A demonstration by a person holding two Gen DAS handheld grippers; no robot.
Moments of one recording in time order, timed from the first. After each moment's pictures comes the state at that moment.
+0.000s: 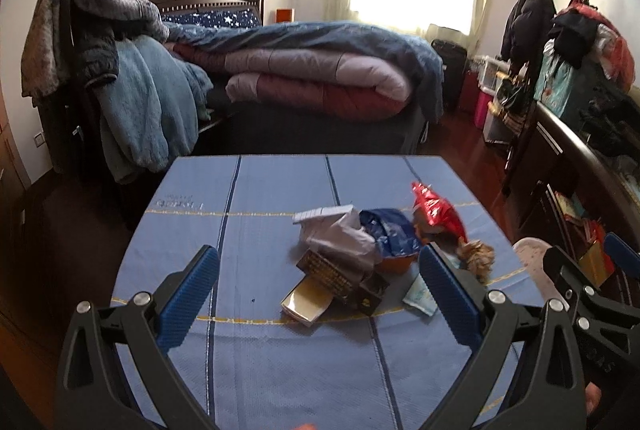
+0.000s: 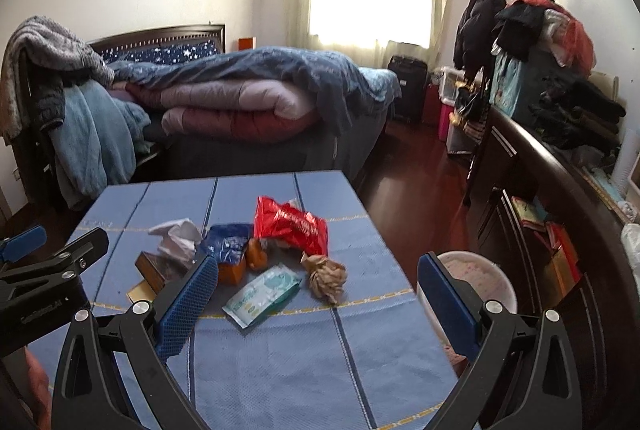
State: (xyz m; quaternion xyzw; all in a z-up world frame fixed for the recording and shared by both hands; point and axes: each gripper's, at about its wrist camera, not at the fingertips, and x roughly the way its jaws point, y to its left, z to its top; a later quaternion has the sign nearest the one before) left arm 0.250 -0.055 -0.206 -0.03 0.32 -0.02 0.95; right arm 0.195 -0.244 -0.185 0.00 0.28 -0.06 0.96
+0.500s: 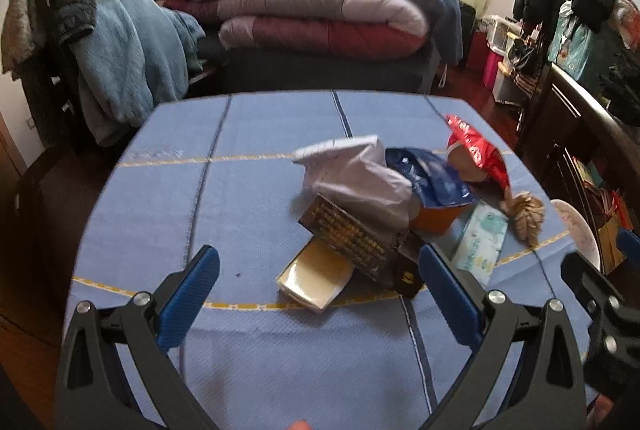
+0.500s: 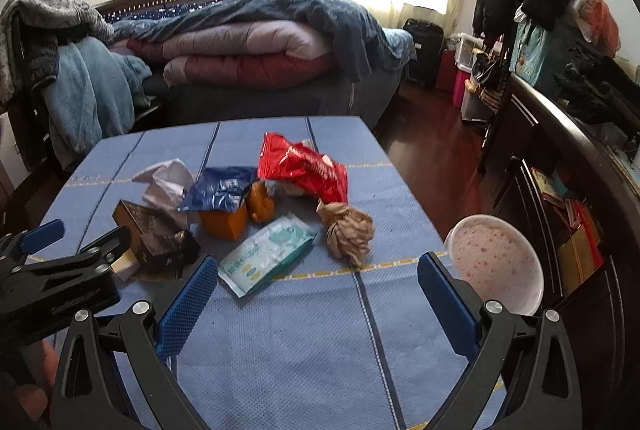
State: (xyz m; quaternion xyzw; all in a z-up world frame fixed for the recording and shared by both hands) left arm 0.294 -0.054 -0.282 -0.02 0.40 -0.02 0.92; right arm 0.225 -0.235 -0.242 0.00 0.36 -0.04 0.93
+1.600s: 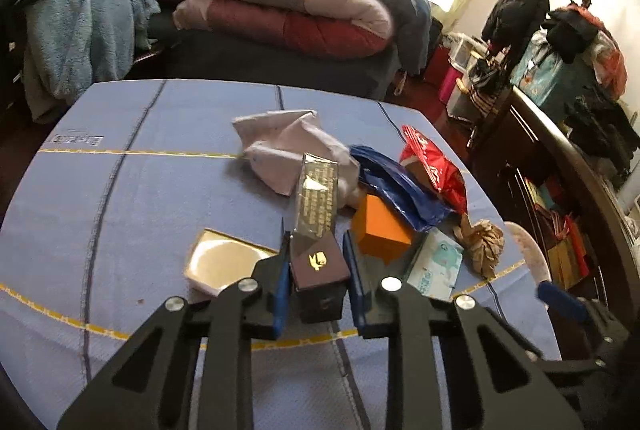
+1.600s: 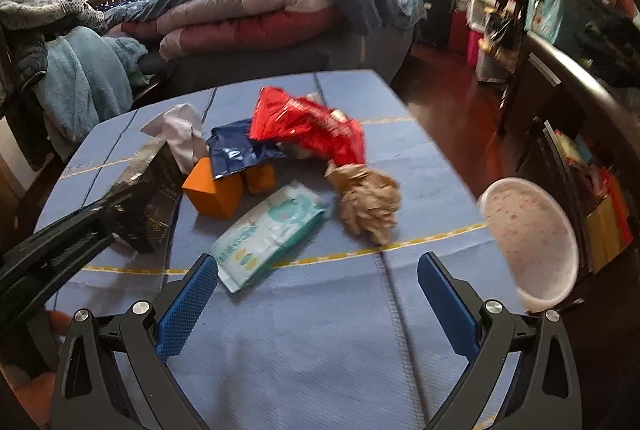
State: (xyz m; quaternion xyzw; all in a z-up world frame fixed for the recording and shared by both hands) left arm 0.321 -0.064 -0.299 -0.10 0.38 -0.11 0.91; right arm 0.258 -0.245 -0.278 0.04 0.42 -0.01 0.91
